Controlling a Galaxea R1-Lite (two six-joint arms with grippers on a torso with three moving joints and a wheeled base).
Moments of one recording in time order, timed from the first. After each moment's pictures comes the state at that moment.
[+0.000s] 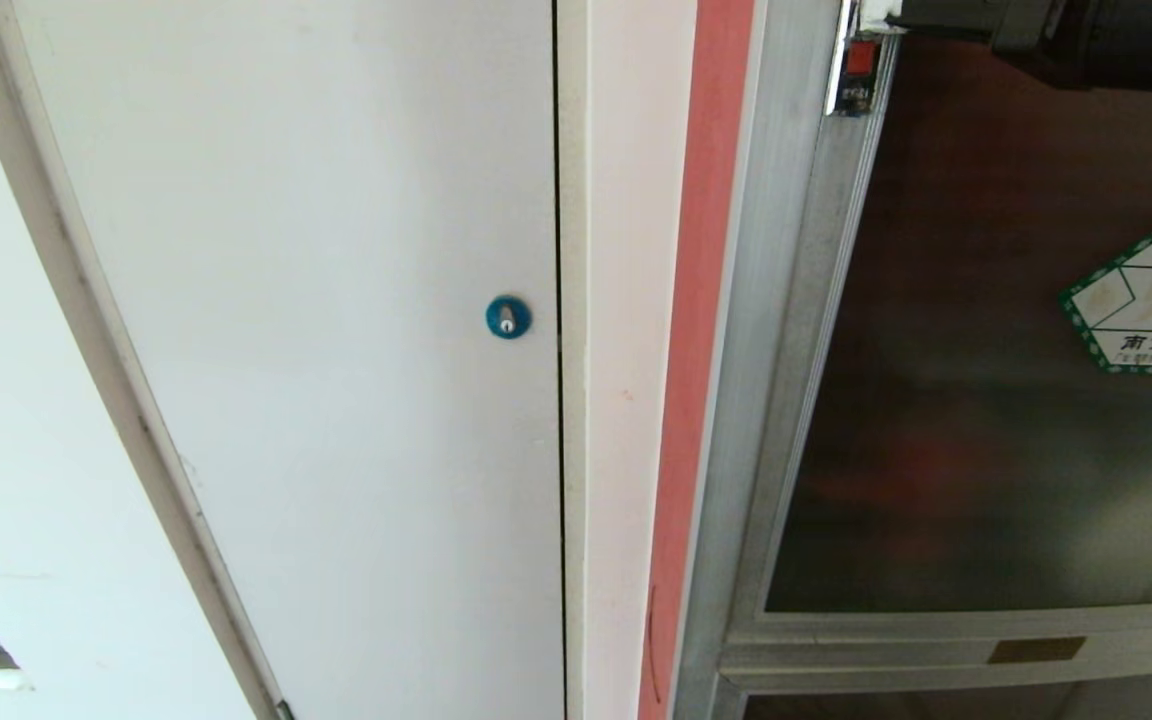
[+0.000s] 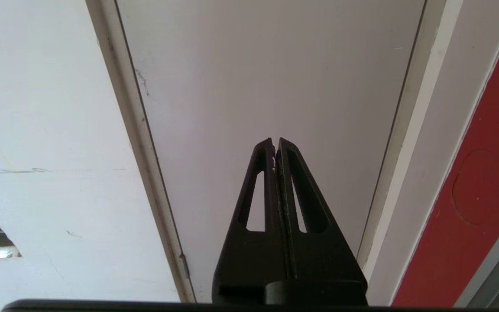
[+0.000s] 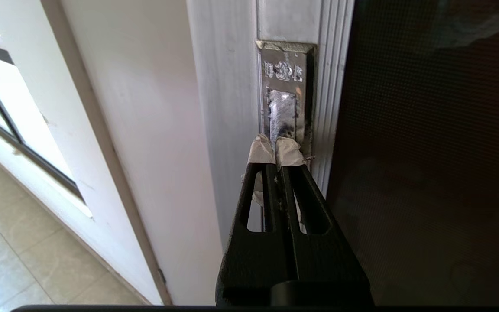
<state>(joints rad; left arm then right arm) -0.01 0.00 0.00 -0.07 -0.02 0.01 0.43 1.55 -1.72 0.14 0.12 0.12</state>
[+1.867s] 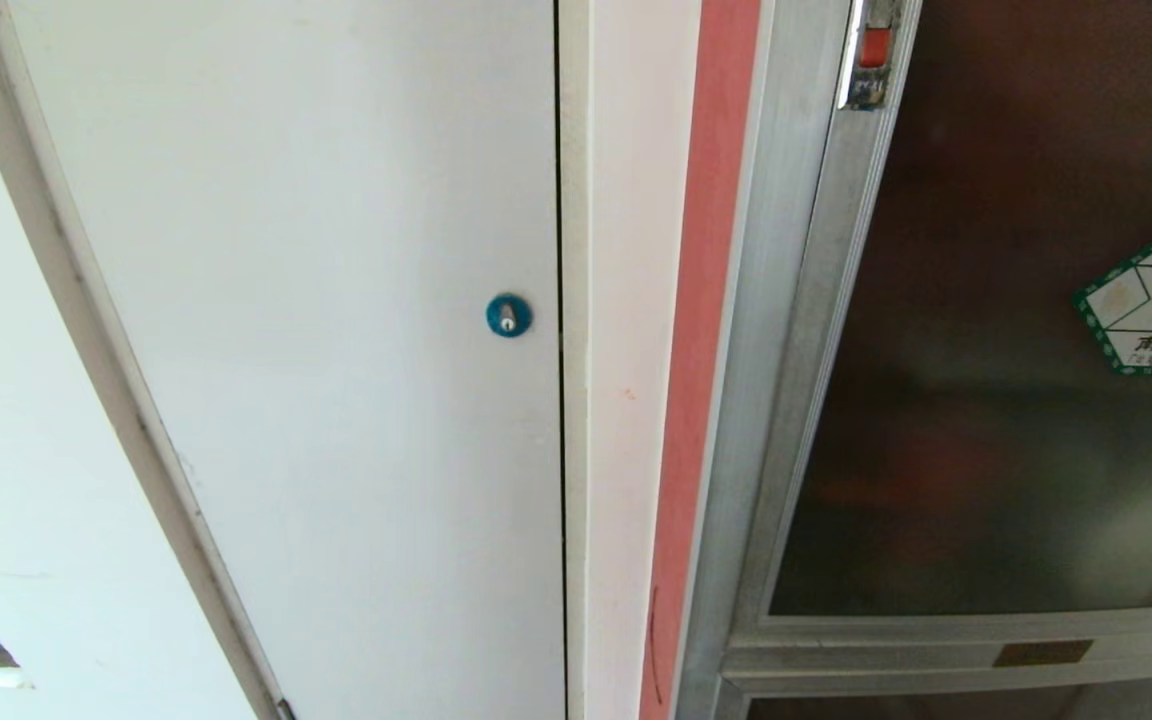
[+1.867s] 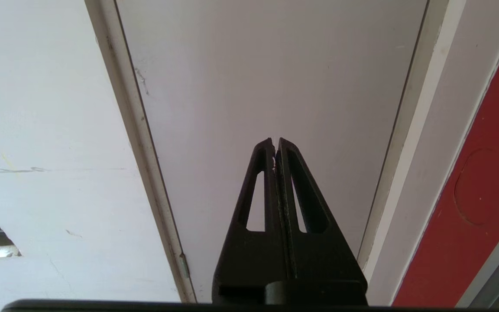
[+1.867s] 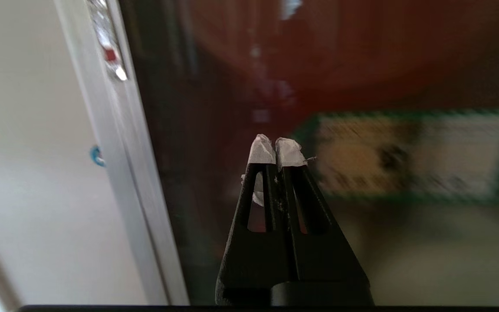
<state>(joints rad) -0.01 0.00 0.00 -0.07 -0.02 0.01 0.08 0.63 -1.04 0.19 -0.02 0.12</state>
